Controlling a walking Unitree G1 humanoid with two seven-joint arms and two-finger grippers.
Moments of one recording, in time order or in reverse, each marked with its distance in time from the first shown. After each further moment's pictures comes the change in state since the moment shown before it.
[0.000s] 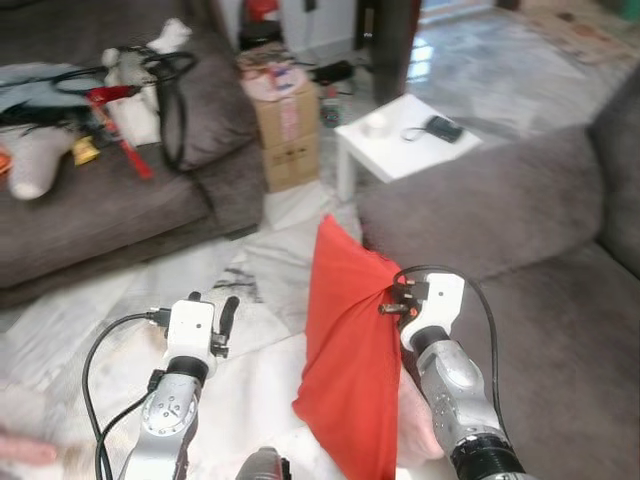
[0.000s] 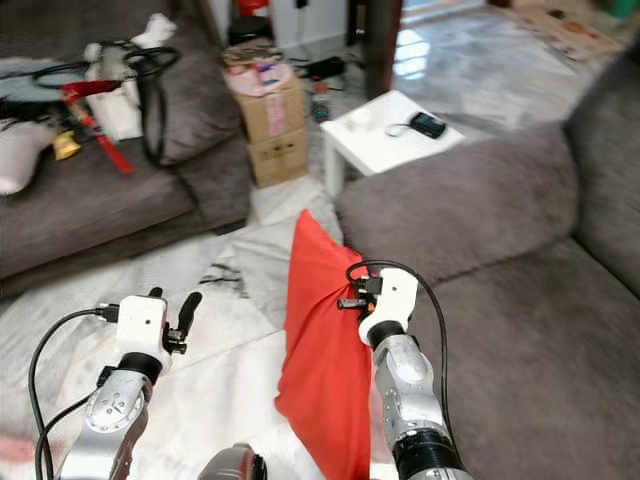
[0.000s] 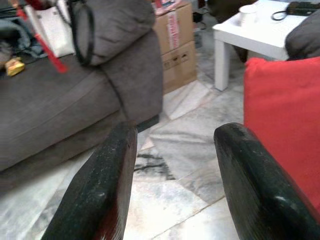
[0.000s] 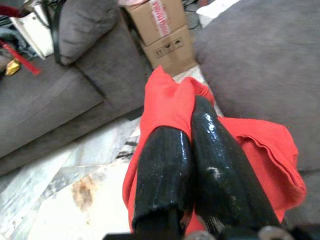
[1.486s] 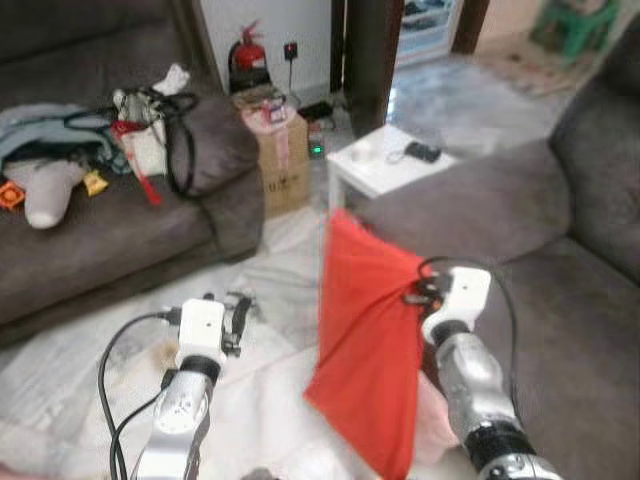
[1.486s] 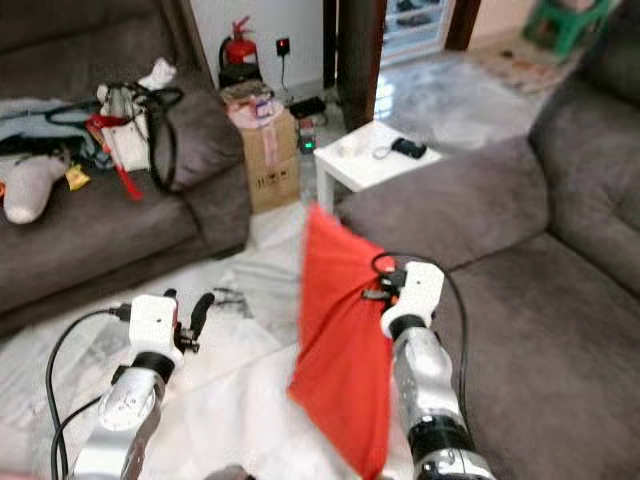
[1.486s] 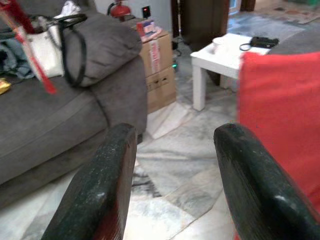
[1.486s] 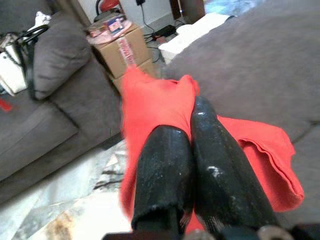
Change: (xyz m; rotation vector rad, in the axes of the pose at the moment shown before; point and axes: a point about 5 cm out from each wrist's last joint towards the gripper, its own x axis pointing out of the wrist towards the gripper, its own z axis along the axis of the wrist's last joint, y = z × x) left arm 0.004 -0.011 -0.002 -0.059 0.010 -0.029; right arm 0.003 -0.027 0.007 0.008 -0.017 -0.122
